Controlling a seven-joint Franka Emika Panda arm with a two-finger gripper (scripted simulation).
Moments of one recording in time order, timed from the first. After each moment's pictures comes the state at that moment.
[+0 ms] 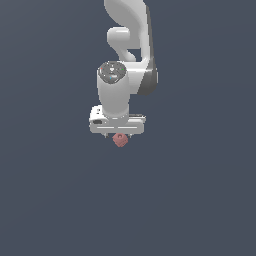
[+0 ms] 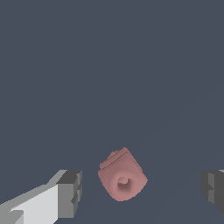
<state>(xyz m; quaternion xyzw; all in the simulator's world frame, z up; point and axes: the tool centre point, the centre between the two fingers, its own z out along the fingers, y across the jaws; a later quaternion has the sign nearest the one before) -0.011 -0.041 0.162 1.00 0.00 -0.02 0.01</state>
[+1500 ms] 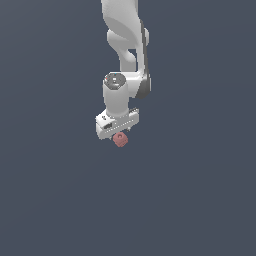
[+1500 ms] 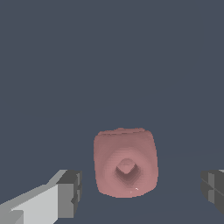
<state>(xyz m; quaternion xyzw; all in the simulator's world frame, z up) -0.067 -0.042 0.098 0.96 0.26 0.00 0.00</state>
